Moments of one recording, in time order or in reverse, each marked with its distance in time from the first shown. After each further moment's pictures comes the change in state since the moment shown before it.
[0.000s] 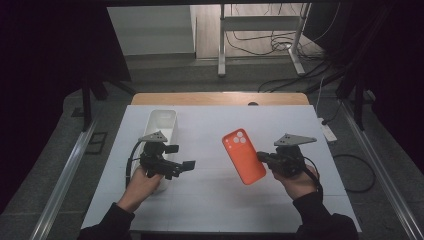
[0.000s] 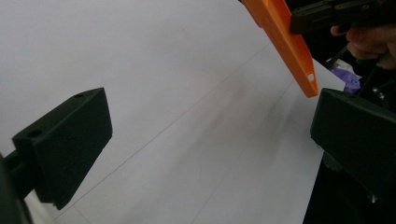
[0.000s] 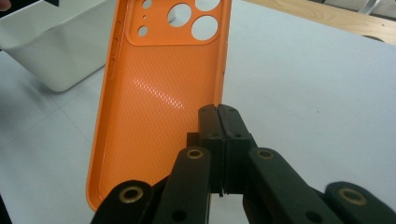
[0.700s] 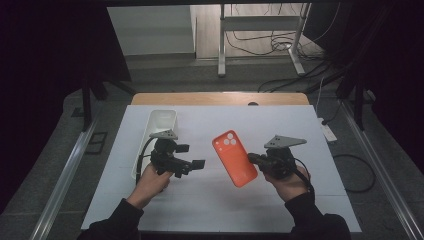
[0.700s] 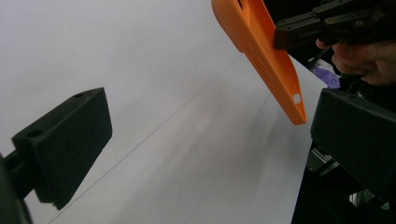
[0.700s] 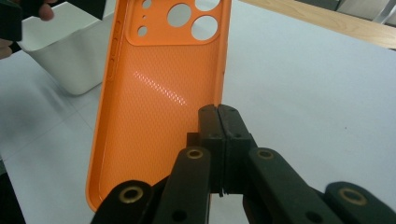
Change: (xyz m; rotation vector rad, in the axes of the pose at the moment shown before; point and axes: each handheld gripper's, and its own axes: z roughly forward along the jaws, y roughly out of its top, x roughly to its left) left arm -0.005 0.010 0.022 0.023 -0.065 -0.011; right arm 0.021 0.006 0.010 -0.012 0.031 -0.033
